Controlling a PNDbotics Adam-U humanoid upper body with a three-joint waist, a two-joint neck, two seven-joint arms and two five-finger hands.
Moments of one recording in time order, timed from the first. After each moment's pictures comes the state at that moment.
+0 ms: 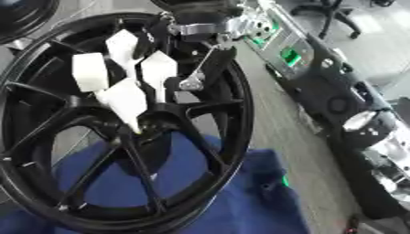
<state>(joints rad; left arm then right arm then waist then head) -0.11 0.39 0.26 -1.75 0.50 -0.10 0.50 -0.72 -0.78 0.27 -1.67 0.20 -0.47 0.71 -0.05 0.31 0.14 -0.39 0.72</state>
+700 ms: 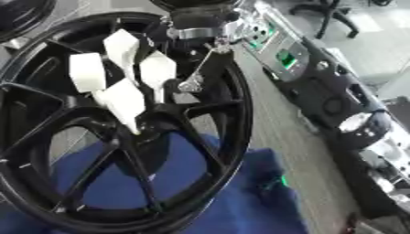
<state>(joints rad) -0.11 0.39 0.26 -1.75 0.50 -0.10 0.50 -0.72 -0.78 0.27 -1.65 0.22 -0.48 0.71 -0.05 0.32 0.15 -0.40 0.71</state>
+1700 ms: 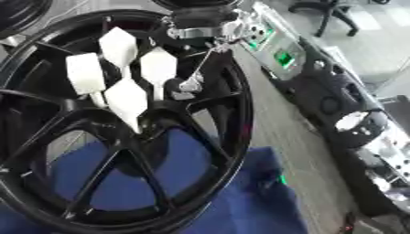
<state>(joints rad) -0.12 0.39 0.26 -1.75 0.49 -0.10 0.50 -0.72 -0.78 0.26 -1.62 0.20 -0.46 0.72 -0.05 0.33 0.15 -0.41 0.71</state>
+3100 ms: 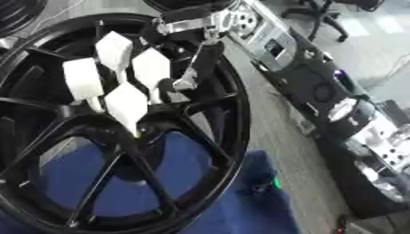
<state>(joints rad) -0.12 0.39 0.25 -1.75 0.49 -0.09 0.49 -0.76 -0.83 0.26 -1.58 -0.04 -0.32 0.85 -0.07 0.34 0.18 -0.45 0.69</state>
